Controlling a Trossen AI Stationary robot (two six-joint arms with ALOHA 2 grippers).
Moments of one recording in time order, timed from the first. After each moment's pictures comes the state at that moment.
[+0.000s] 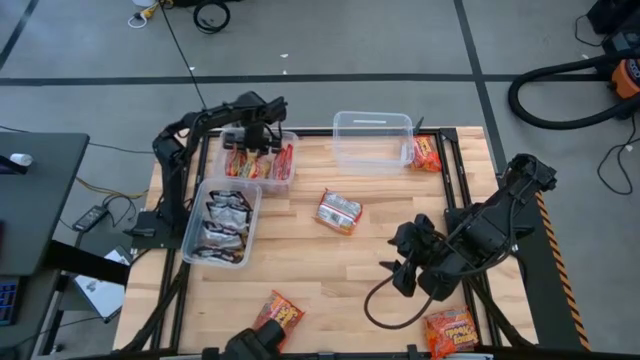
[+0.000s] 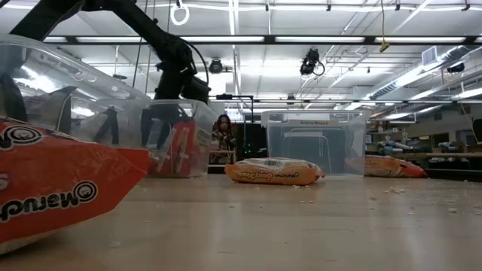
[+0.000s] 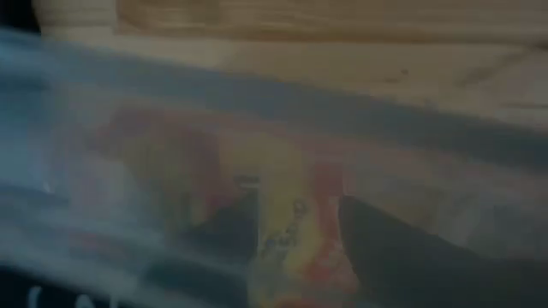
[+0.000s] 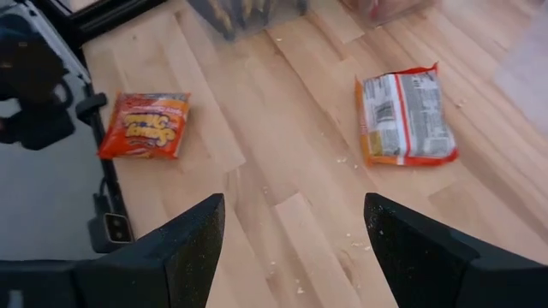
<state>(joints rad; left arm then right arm) 0.77 2.00 1.53 -1.29 -0.11 -0.83 0.73 1.47 1.55 -1.18 0.60 1.13</state>
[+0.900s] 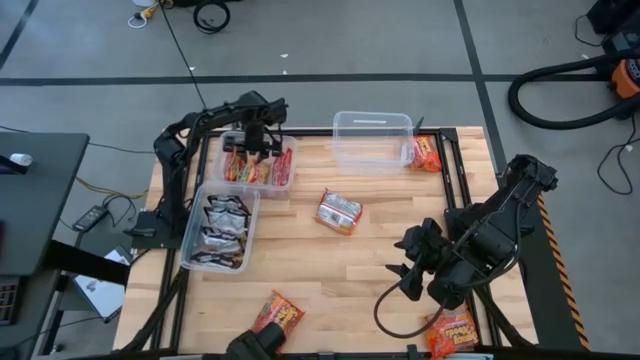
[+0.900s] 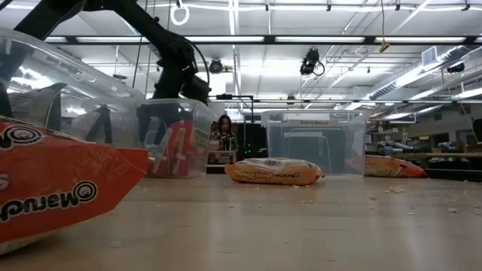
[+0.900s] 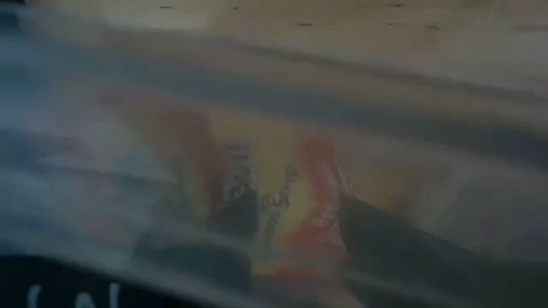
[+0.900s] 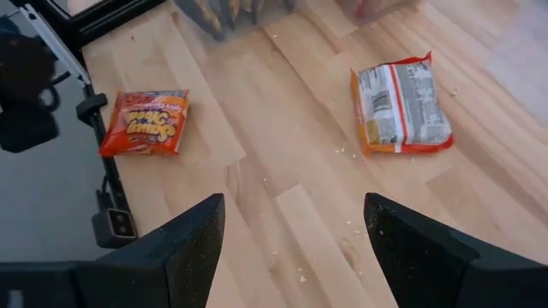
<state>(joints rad) 0.75 2.00 1.56 -1.38 -0.02 -0.82 0.80 1.47 1.55 -1.24 0.64 1.23</state>
